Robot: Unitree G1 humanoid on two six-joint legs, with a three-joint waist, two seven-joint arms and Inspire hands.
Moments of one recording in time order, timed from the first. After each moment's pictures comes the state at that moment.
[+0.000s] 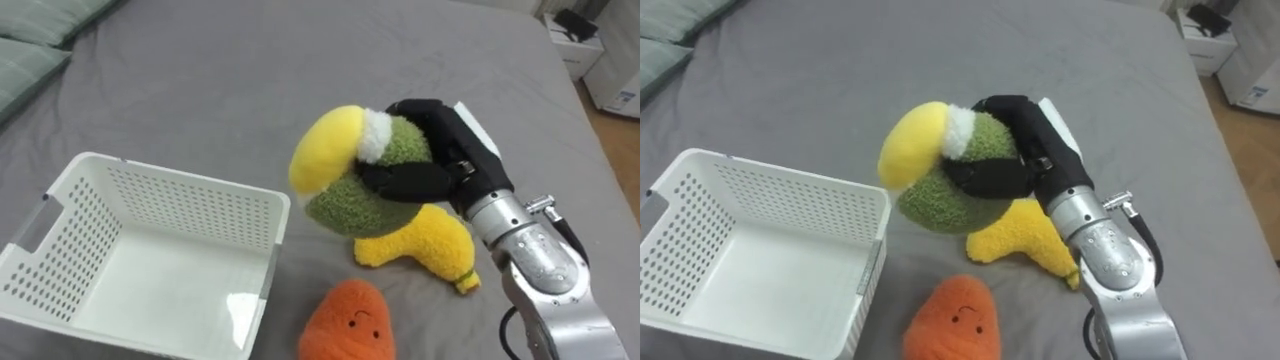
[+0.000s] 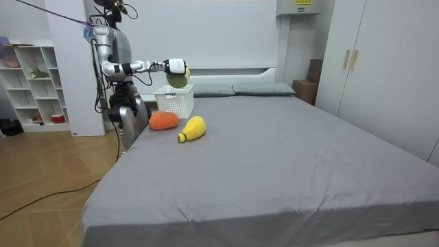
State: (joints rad) left arm 0.18 0.18 0.07 1.12 -0.34 -0.03 -0.02; right arm -0.03 -0.27 0.10 -0.21 -0.01 0.12 0.23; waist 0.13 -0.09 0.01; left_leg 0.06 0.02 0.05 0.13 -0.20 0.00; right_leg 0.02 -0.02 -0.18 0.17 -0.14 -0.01
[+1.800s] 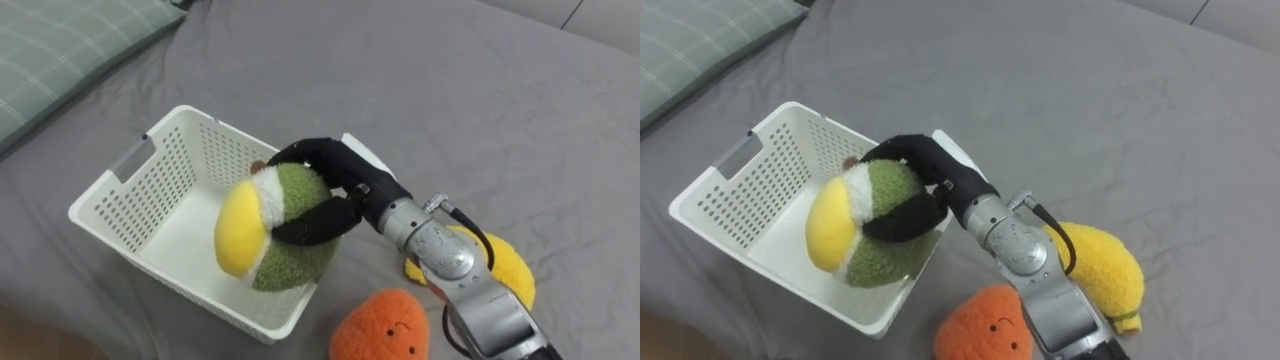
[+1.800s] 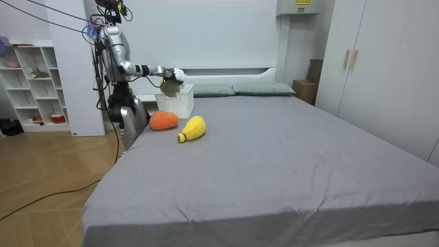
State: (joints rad) left arm 0.10 0.18 0.04 1.12 -0.33 -0.04 -0.06; right arm -0.20 -0.22 0.39 0.03 -0.09 0.13 0.20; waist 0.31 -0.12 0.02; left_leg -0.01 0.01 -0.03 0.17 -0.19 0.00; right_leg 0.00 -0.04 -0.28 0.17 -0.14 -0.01
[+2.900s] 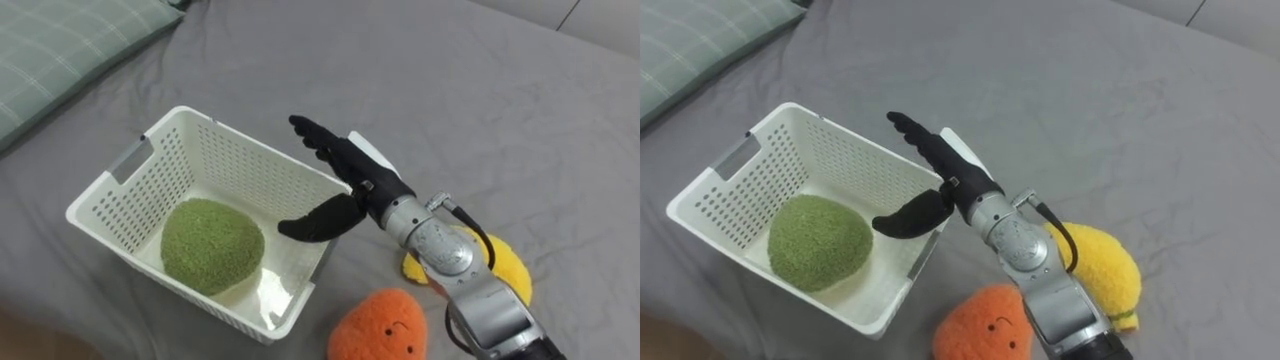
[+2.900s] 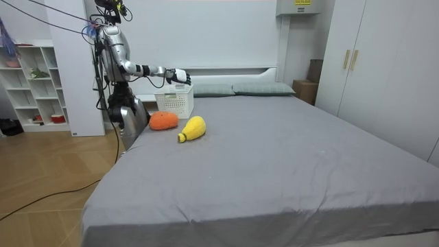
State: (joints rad) left arm 0.11 0.18 0.04 1.12 -0.34 -0.05 -0.06; right arm -0.22 -0.22 0.37 0.11 -0.08 0.10 0.17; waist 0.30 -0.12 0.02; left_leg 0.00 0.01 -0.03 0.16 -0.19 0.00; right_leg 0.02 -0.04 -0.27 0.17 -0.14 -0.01
